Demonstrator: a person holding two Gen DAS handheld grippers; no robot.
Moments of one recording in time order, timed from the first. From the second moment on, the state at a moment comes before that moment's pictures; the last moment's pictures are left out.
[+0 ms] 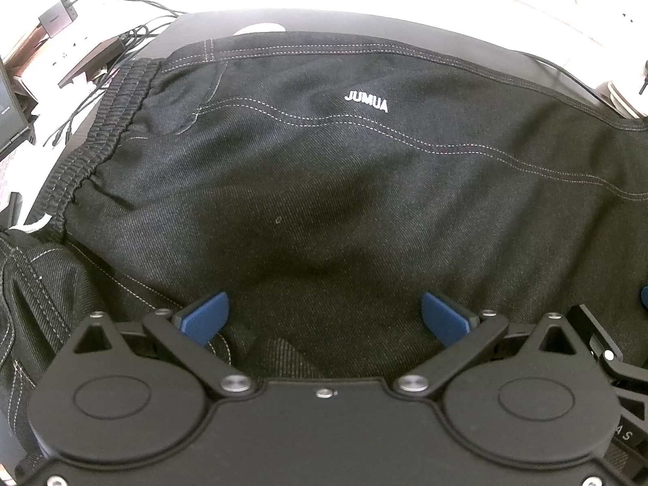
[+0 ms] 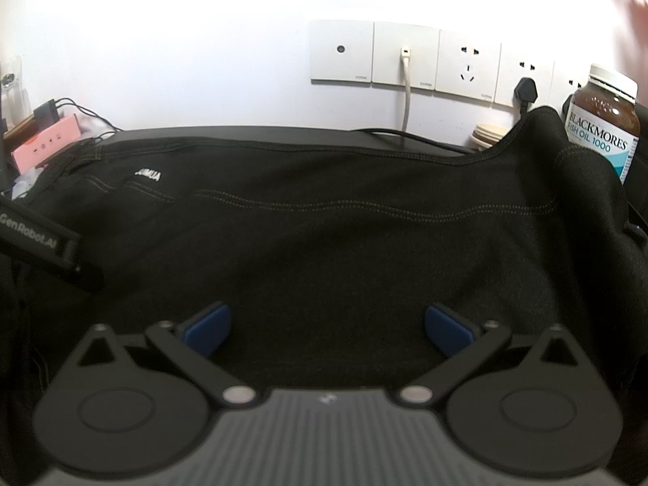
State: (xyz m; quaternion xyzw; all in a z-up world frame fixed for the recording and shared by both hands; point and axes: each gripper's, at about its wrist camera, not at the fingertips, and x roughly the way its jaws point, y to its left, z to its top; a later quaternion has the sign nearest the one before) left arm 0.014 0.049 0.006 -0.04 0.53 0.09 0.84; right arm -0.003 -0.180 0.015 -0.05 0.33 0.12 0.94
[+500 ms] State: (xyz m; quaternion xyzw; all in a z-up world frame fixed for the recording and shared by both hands) left arm 0.012 0.049 0.006 -0.04 0.52 0.09 0.85; right arm -0.003 -0.181 0.015 -0.05 0.33 0.12 0.94
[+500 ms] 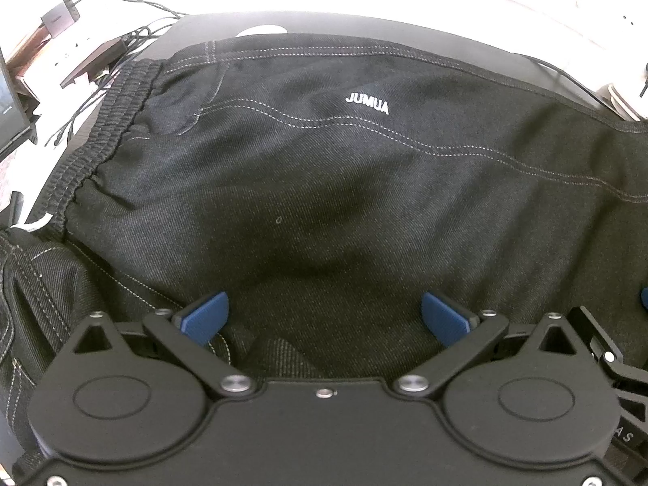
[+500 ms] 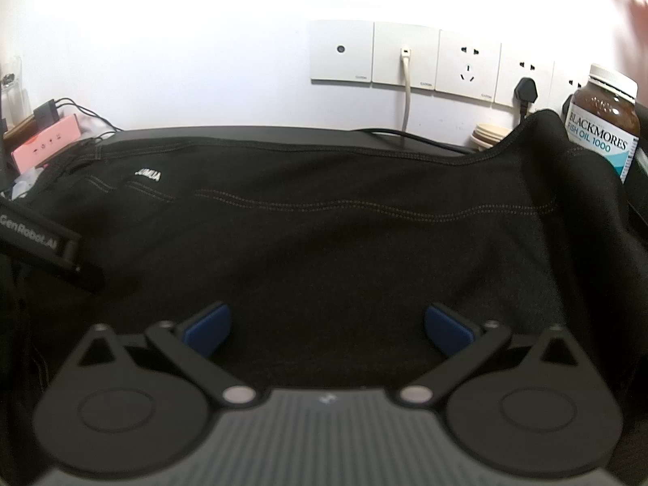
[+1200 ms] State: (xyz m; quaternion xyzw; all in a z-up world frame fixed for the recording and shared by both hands) left arm 0.011 0.049 0.006 -0.04 0.52 0.09 0.85; right arm -0.003 -0.180 0.015 -0.05 0.33 0.12 0.94
